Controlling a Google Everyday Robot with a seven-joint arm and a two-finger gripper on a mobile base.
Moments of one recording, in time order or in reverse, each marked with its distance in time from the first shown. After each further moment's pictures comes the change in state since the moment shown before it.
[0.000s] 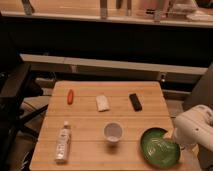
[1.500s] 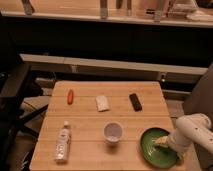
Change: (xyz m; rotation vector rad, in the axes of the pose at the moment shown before) arm -0.027 -0.022 0.081 0.123 -0.248 -0.020
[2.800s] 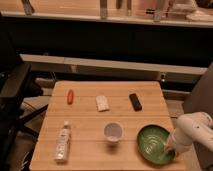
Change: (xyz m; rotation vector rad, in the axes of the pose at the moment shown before) arm -0.001 0.002 -0.014 -0.007 0.001 -0.003
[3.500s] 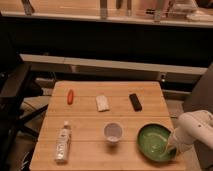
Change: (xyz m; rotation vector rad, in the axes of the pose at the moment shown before) arm 0.001 0.002 -0.013 -0.008 0.015 -0.029
